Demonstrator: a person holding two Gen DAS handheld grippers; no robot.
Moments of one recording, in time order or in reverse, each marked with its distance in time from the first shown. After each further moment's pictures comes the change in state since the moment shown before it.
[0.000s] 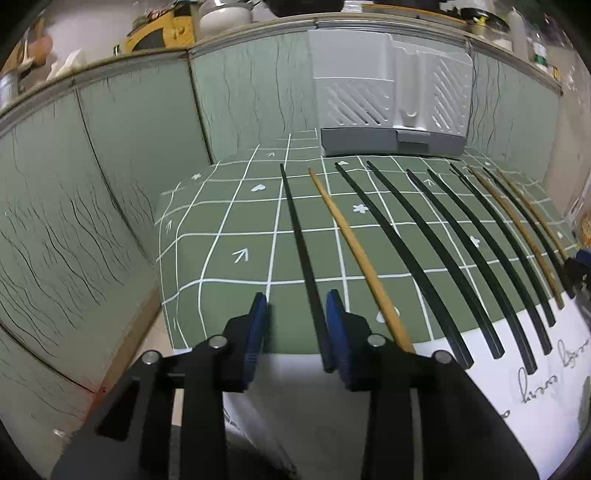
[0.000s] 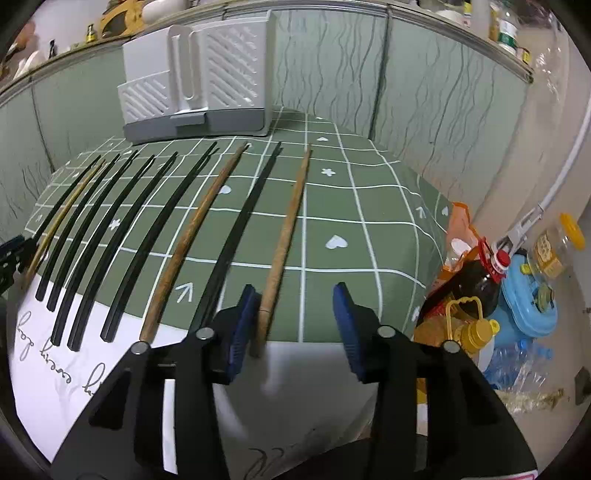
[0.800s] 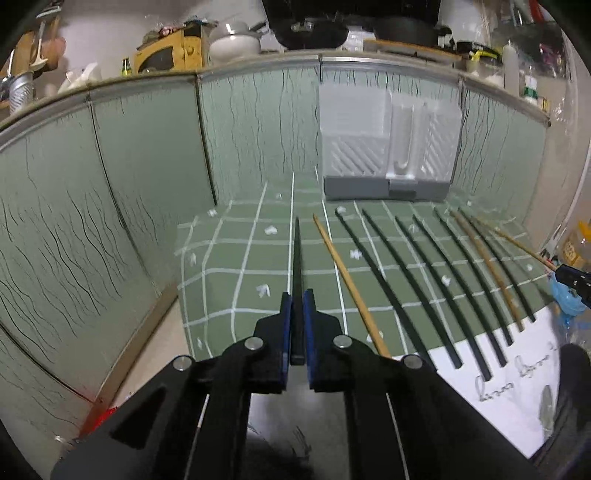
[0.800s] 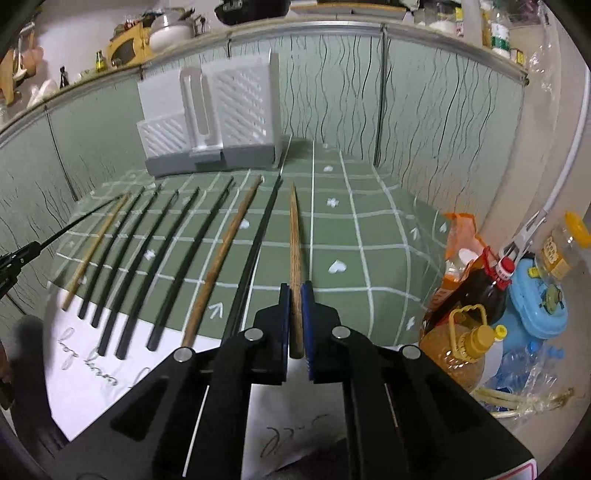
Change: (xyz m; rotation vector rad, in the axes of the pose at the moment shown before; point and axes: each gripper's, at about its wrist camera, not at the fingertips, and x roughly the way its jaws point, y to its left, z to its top) left arm -0.057 0.029 0.020 -0.050 -0.103 -0.056; right arm -0.053 -0.018 0.012 0.065 -0.096 0.074
